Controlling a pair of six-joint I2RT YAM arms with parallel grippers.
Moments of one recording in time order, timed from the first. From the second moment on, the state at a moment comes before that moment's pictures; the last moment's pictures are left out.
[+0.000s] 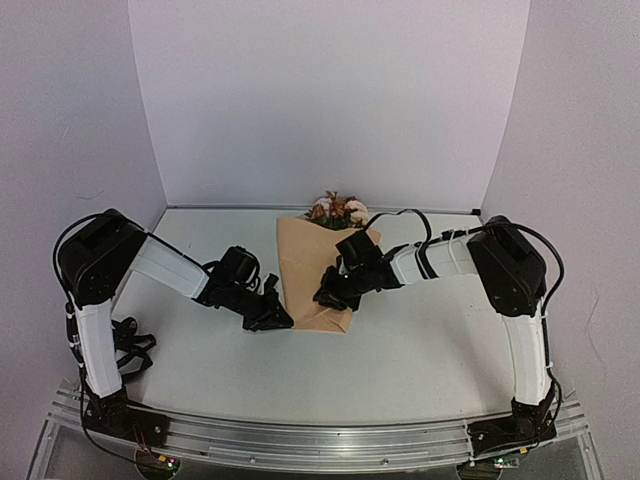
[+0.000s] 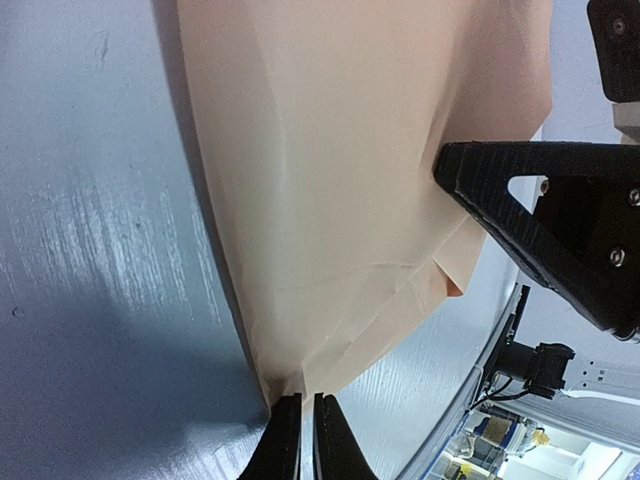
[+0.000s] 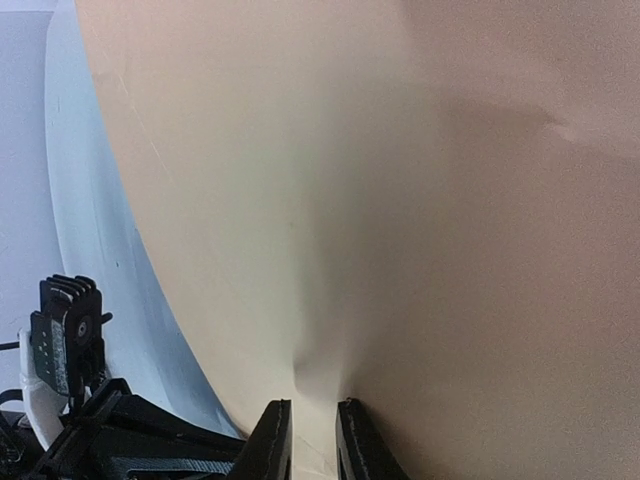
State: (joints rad) left arm -0.66 1.95 0.94 0.11 0.61 -0.85; right arm 0.76 2.18 1.43 -0.11 -0.26 1.04
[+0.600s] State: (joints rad) left arm -0.66 1.95 0.94 0.11 0.61 -0.85; right arm 0.86 2.21 1.48 -0.13 -0.33 1.06
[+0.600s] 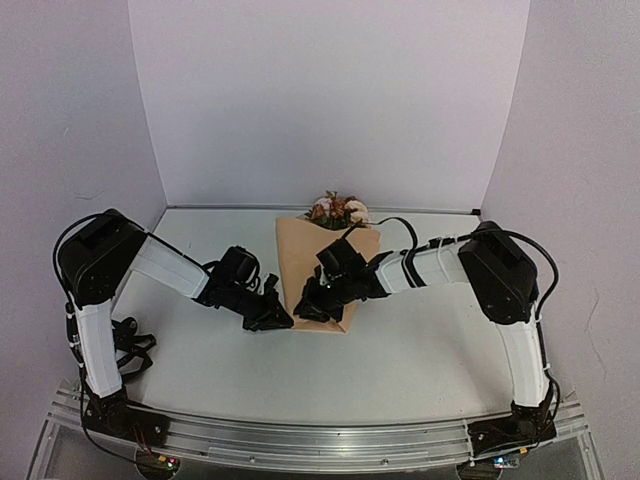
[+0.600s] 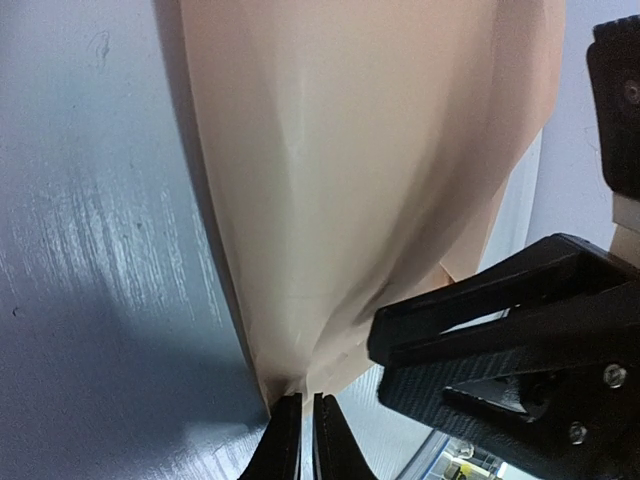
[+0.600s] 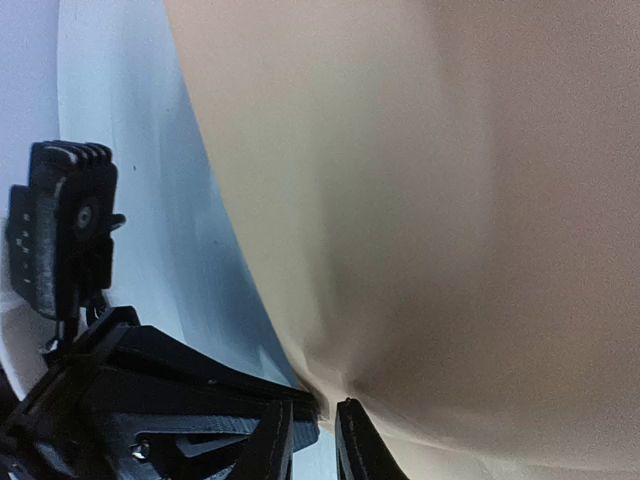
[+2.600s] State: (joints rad) left arm -0.49 2.16 1.21 0.16 0.65 -1.00; right arm 0.86 2.23 1.41 -0.02 -0.34 1.10
